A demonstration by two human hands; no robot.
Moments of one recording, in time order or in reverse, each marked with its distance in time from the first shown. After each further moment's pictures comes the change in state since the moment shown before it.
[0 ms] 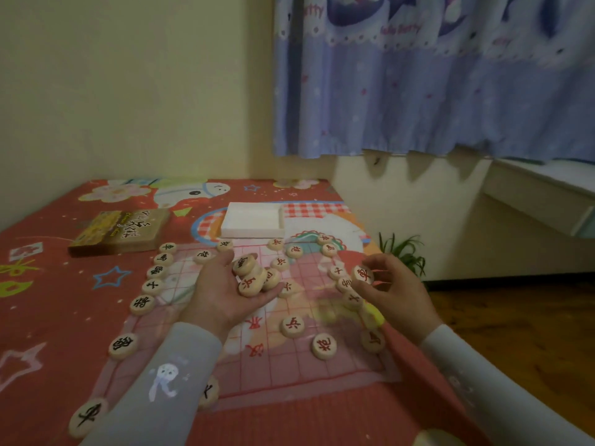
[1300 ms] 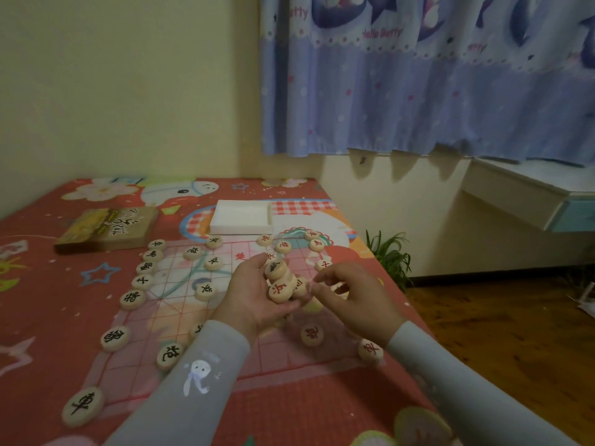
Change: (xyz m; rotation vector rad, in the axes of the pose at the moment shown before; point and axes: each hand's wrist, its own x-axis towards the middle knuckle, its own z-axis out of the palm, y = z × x) left_hand -0.012 -0.053 0.029 0.146 -0.046 -0.136; right_hand -0.026 -0.019 0.018 -0.210 -0.135 -0.232
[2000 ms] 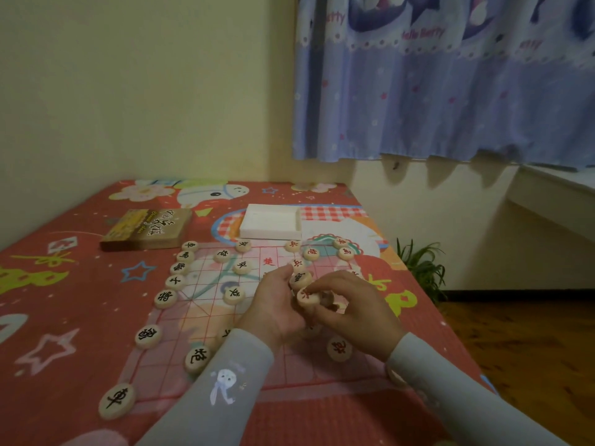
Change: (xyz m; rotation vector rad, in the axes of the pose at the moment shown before) left_hand -0.005 0.005 0.001 0.036 0.079 -0.032; right_hand 0.024 -0.013 0.032 0.061 -0.058 -0.224
